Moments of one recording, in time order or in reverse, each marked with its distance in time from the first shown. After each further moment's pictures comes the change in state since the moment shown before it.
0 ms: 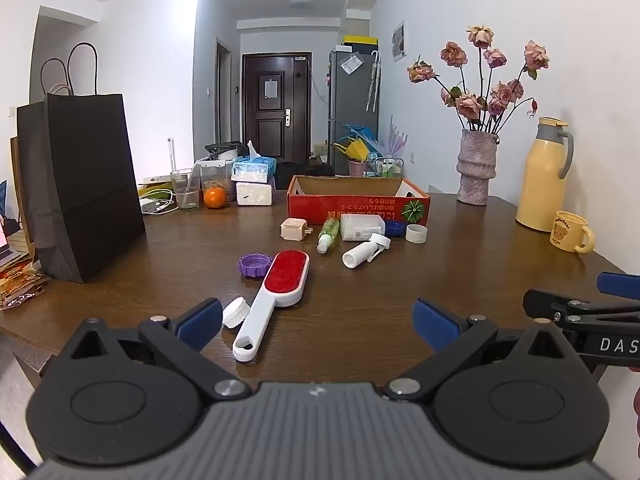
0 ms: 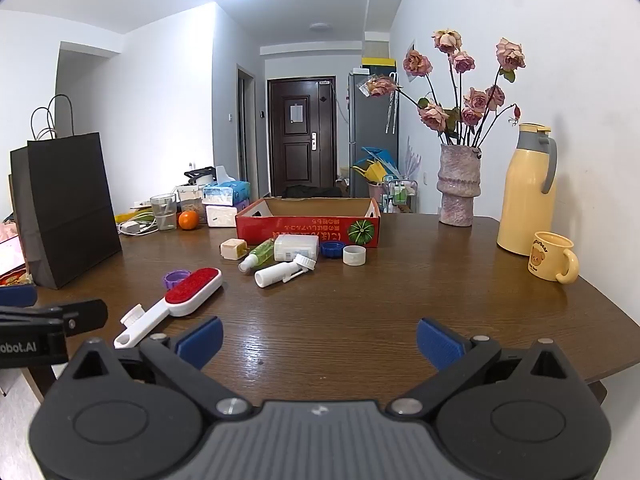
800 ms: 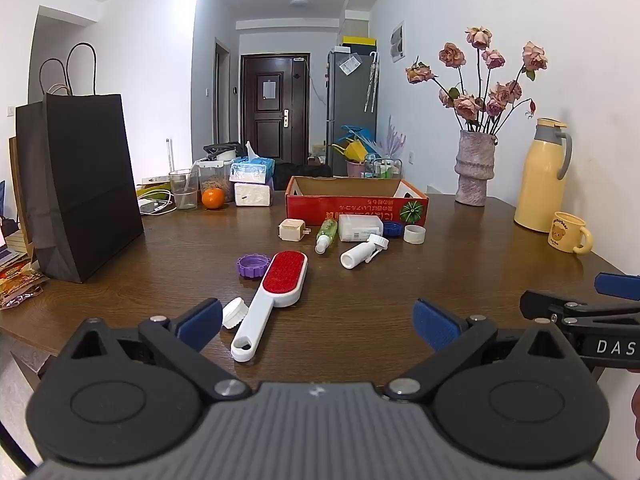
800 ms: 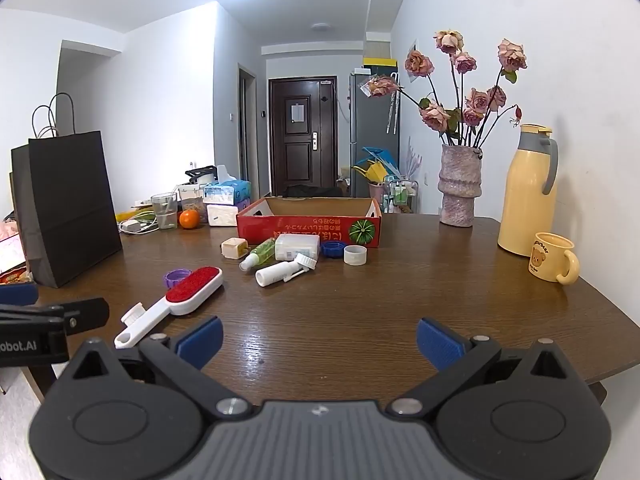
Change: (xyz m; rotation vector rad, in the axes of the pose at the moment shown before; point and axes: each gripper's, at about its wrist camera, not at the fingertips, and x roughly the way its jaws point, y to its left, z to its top) left arm 0.002 0.003 0.001 -0.002 -0.006 -0.006; right arm -0.001 0.000 0.000 -0.002 0.000 0.000
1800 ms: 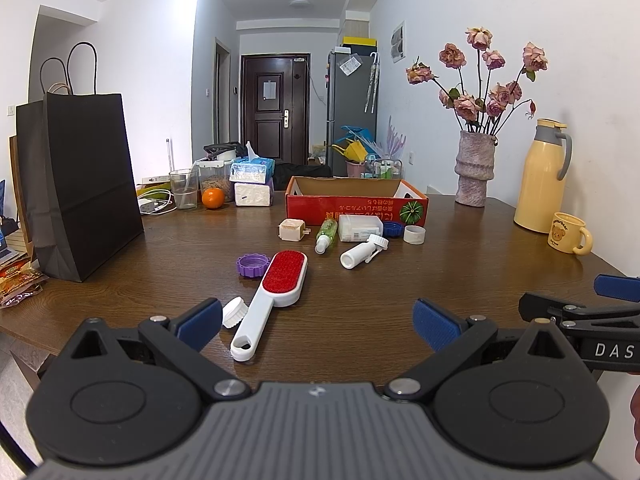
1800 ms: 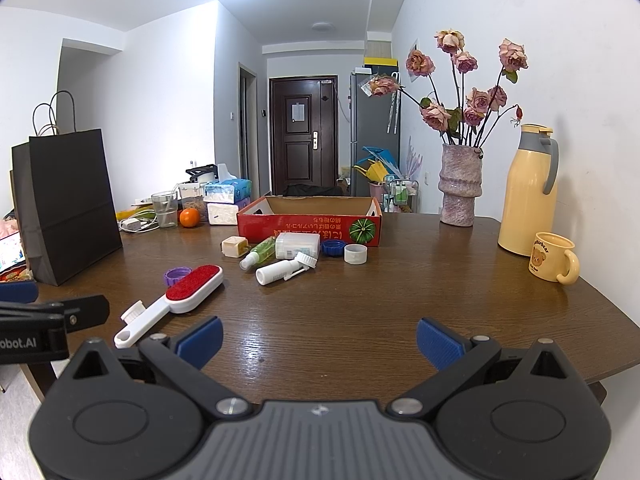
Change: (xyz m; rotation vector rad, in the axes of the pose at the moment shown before) left arm 0.000 0.000 0.000 -0.001 -0.002 -0.001; right arm 0.000 0.000 0.000 -0.002 0.001 -0.001
